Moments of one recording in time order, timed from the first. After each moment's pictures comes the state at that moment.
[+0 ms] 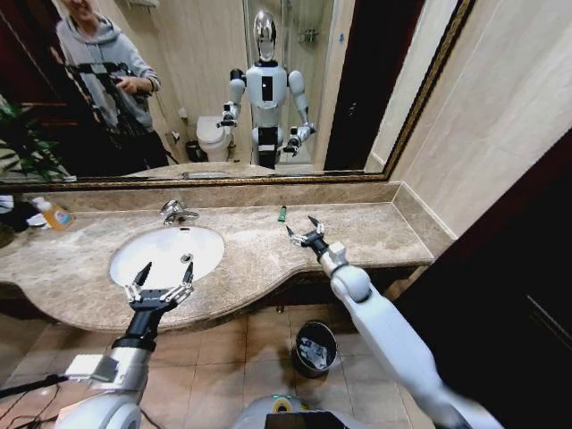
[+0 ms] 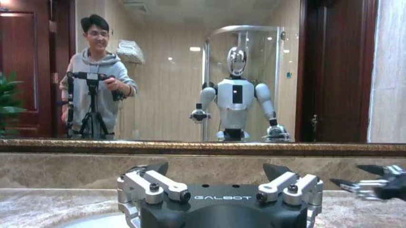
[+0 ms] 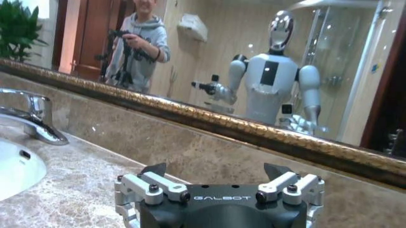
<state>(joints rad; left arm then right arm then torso) 1.84 -1.36 -0.82 -2.47 -0.37 0.04 0.05 -0.69 1.24 0.05 1.58 0.20 -0.17 0.02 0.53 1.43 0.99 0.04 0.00</state>
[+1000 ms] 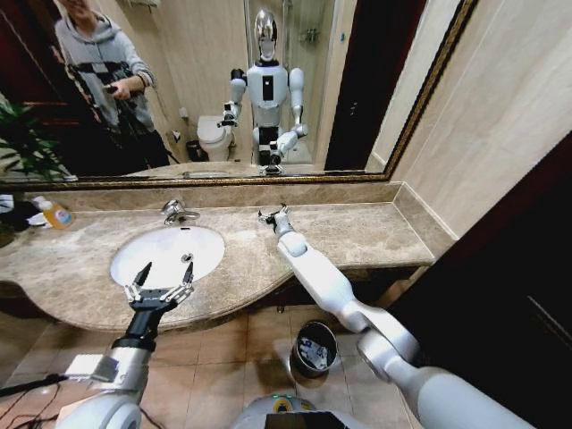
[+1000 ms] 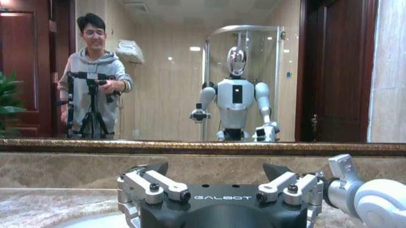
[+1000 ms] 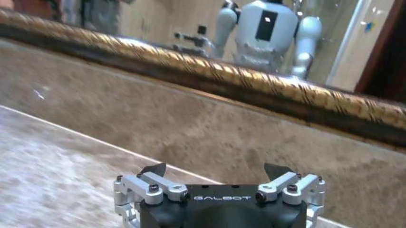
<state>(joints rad) 1.84 -1.36 -0.82 -2.47 -0.37 0.04 0.05 -0.30 1.56 -0.11 0.90 0.20 -0.15 0.23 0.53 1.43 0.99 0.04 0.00</state>
